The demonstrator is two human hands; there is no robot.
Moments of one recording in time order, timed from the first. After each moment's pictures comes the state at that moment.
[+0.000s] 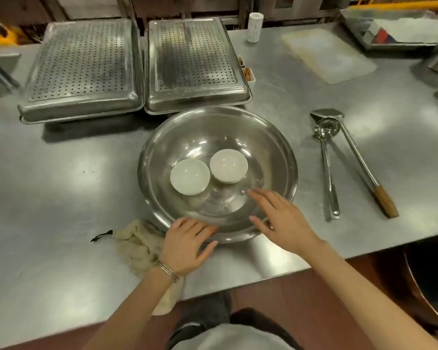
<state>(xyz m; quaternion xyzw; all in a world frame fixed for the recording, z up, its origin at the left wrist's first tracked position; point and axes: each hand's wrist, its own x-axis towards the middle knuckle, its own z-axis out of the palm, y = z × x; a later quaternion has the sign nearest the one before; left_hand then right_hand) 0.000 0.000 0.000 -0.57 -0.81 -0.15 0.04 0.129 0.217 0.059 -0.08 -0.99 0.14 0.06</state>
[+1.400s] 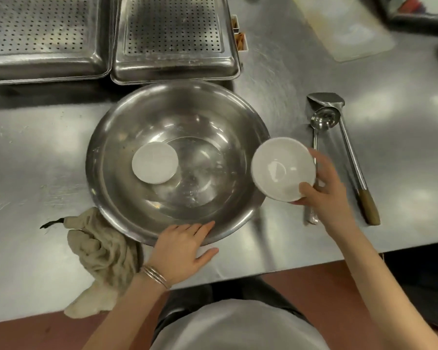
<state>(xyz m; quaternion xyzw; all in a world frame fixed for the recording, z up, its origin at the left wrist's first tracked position) 0.051 0.076 0.011 -0.53 -0.83 -0.15 -0.04 0.156 0.345 0.083 -0.34 -0.71 0.60 0.15</state>
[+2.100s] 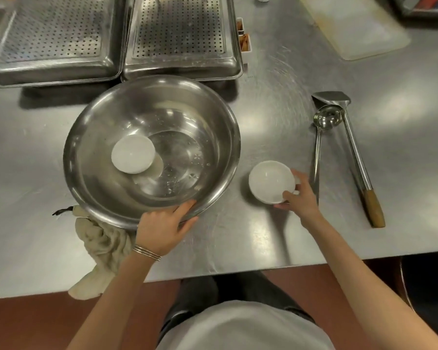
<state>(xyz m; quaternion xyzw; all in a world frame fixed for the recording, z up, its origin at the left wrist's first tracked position) 0.035 0.076 0.002 -0.42 -0.90 -0.10 0.07 0.153 0.377 -0.021 -0.45 -0.64 0.62 0.07</state>
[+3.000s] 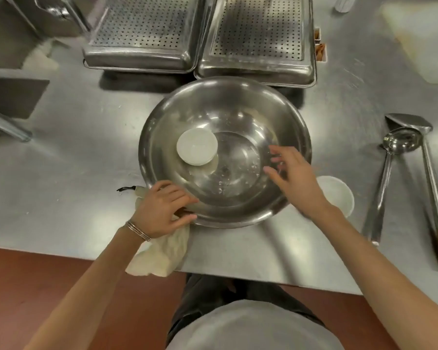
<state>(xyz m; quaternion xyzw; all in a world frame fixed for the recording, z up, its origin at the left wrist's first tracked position) -0.036 -0.043 0.018 -0.49 -0.86 -0.11 0.04 0.038 0.258 0.058 -0.07 -0.92 0.38 0.08</state>
